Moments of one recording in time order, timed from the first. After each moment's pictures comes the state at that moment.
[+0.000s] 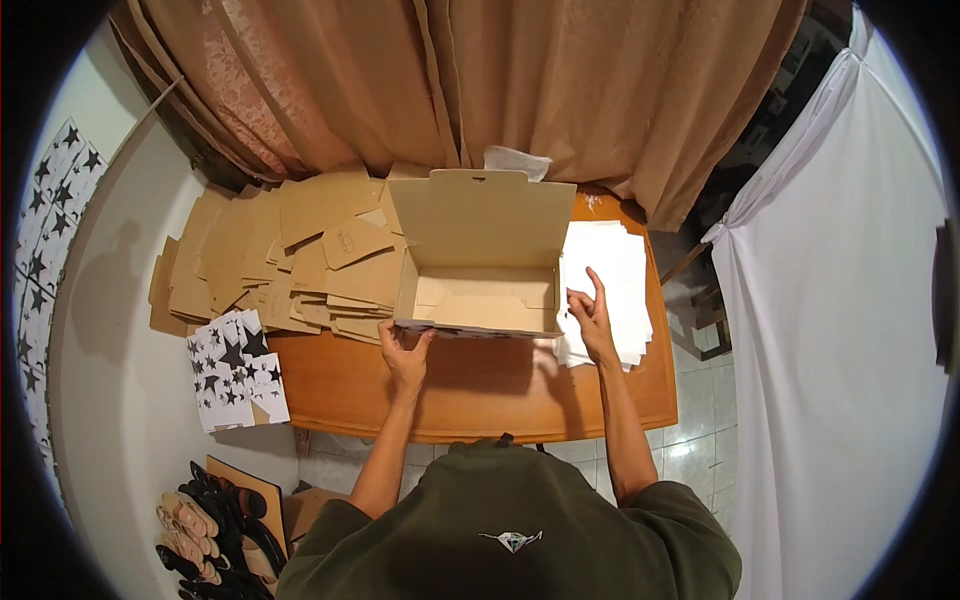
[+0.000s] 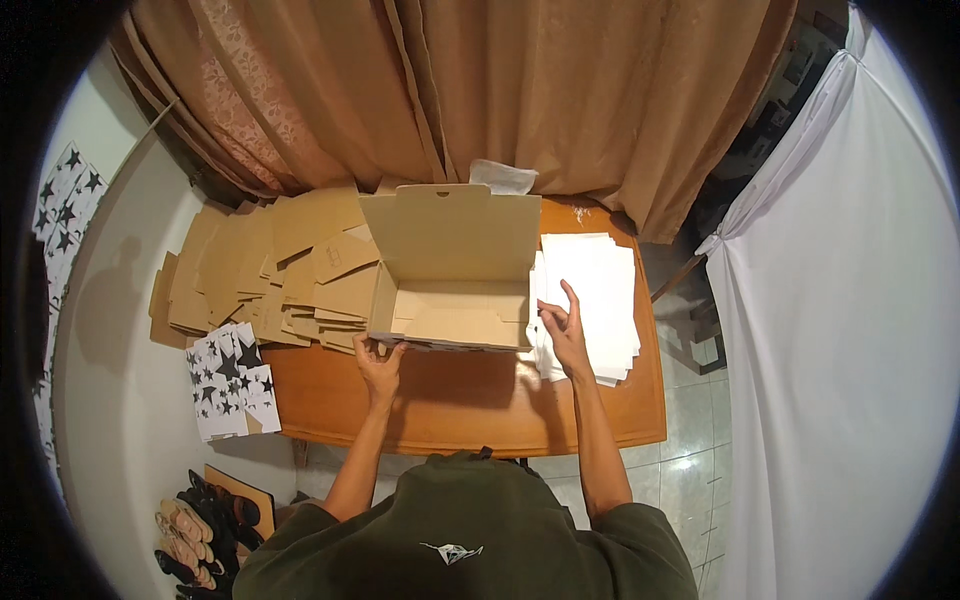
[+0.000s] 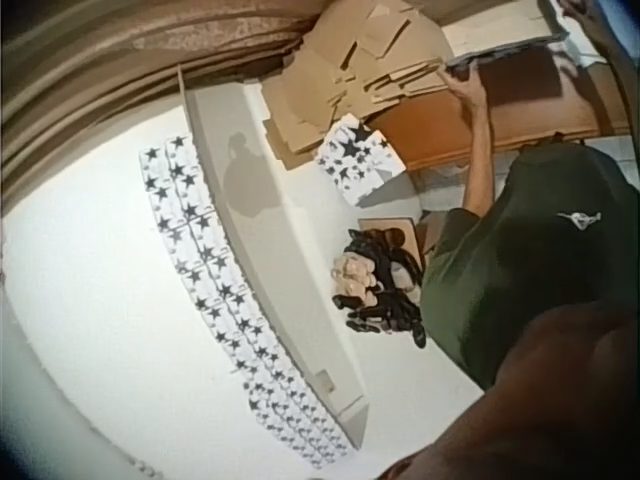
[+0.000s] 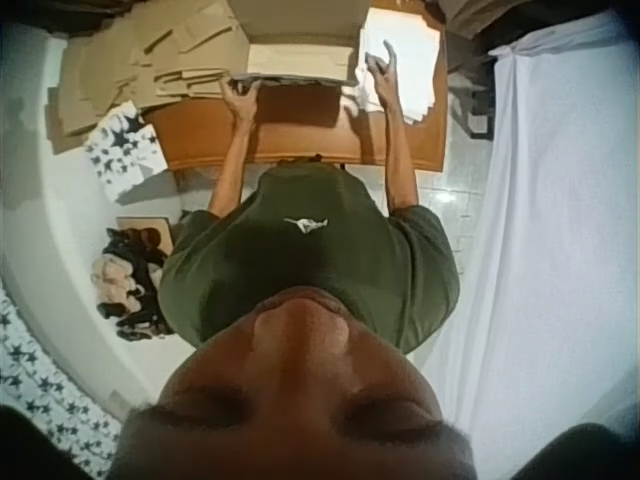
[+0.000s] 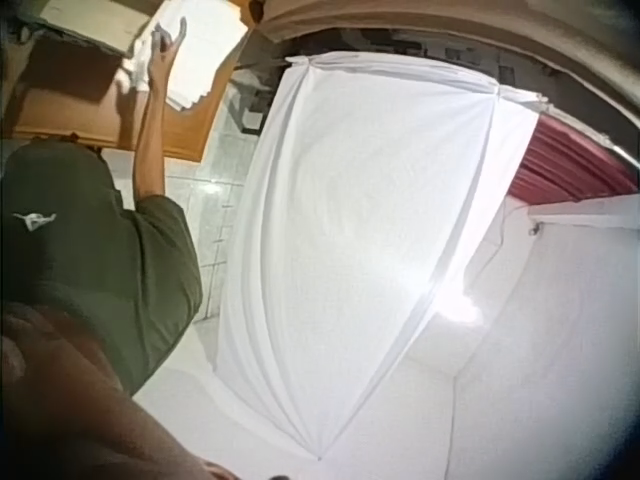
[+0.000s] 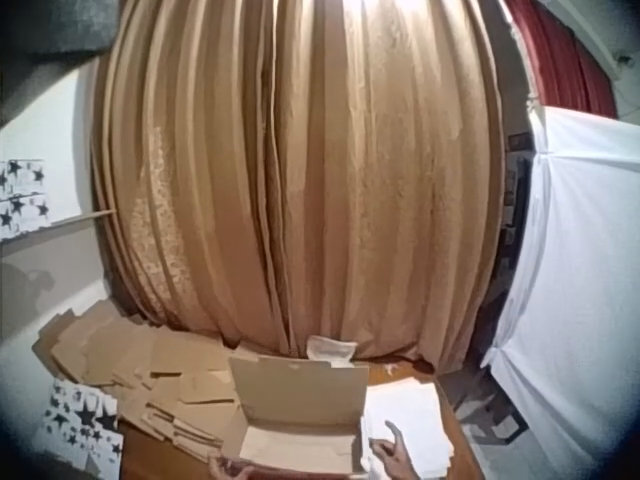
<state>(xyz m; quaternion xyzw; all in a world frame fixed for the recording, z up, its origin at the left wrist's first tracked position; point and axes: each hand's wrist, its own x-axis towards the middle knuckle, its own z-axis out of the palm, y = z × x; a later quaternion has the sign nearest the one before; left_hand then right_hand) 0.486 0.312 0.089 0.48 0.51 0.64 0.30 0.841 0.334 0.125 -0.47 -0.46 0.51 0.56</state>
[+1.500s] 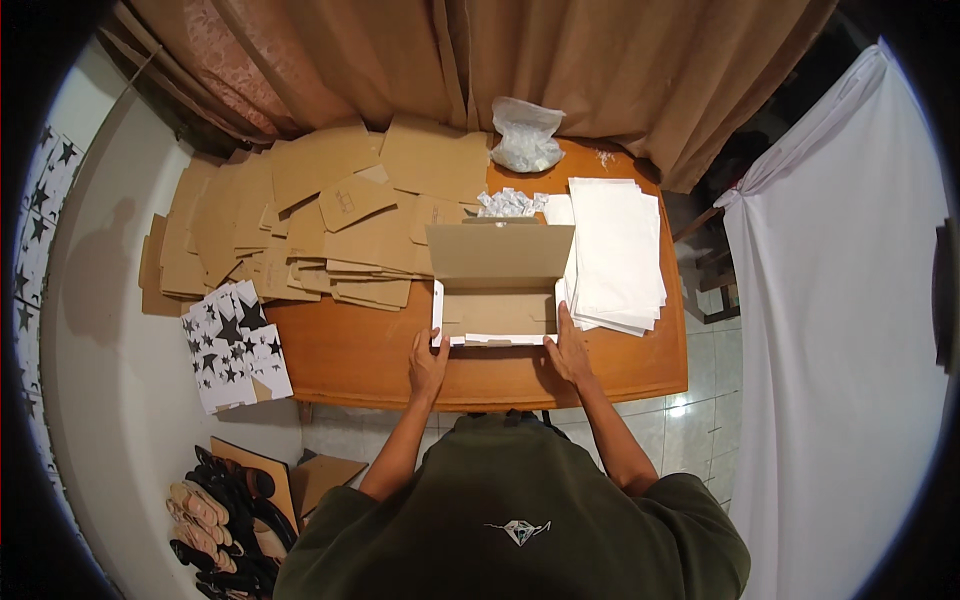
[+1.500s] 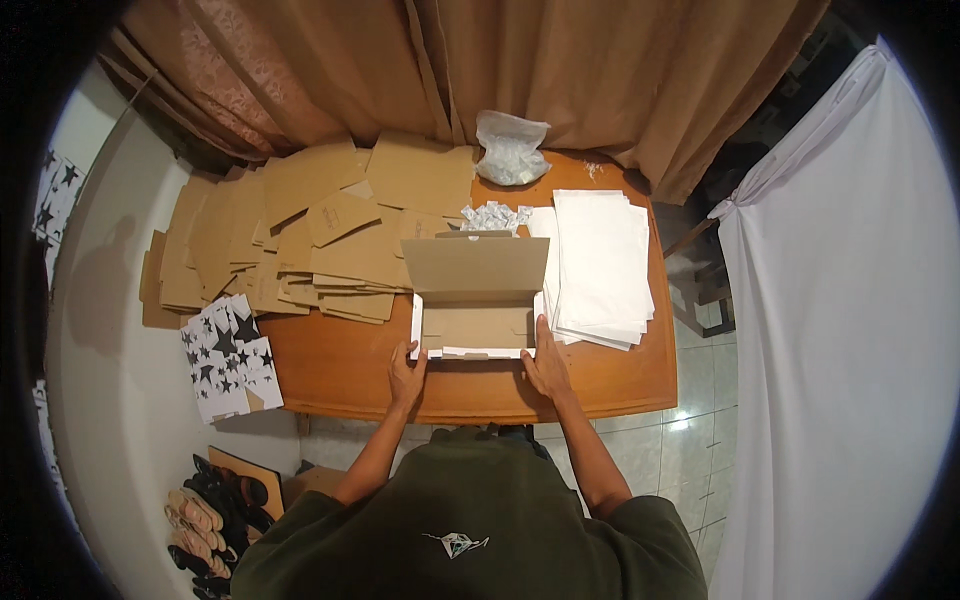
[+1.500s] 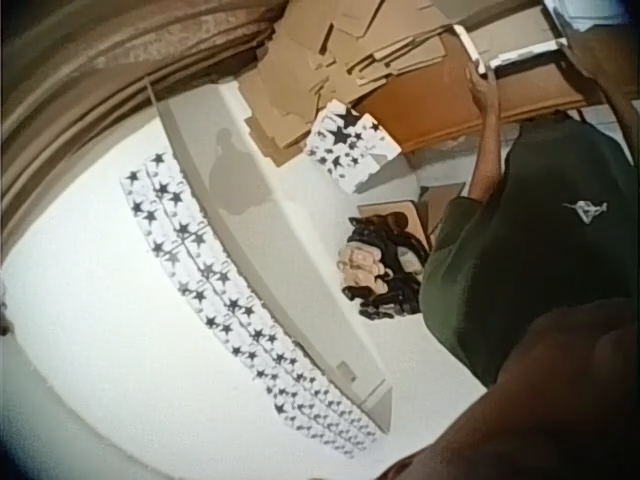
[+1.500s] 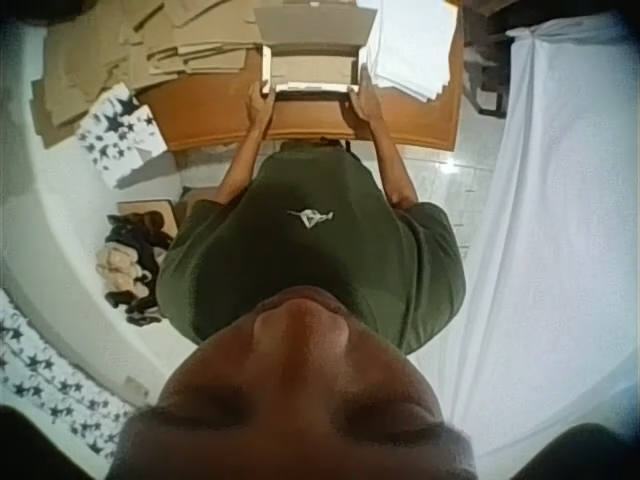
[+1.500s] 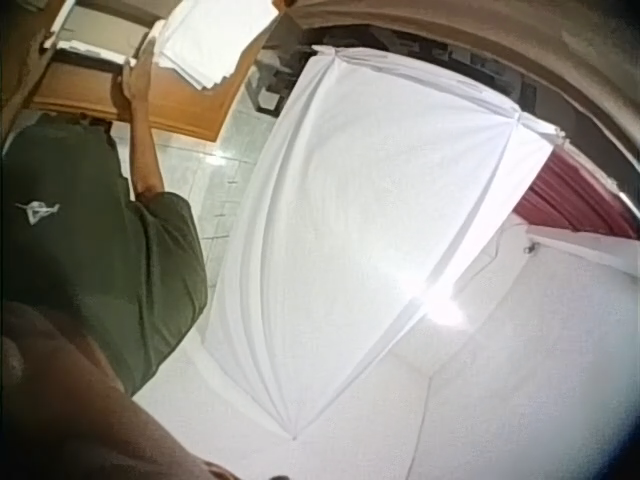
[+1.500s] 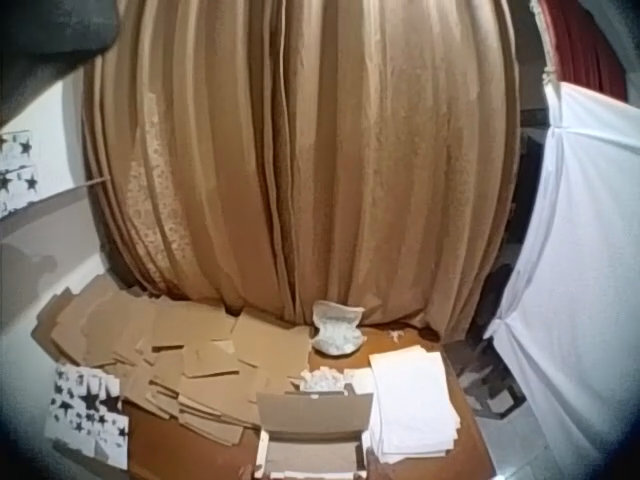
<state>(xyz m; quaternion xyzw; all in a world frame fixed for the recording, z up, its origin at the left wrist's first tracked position) 0.473 0.252 0.003 0.58 0.65 0.41 0.27 0.792 0.247 0.031 -0.63 -0.68 0.31 0.23</state>
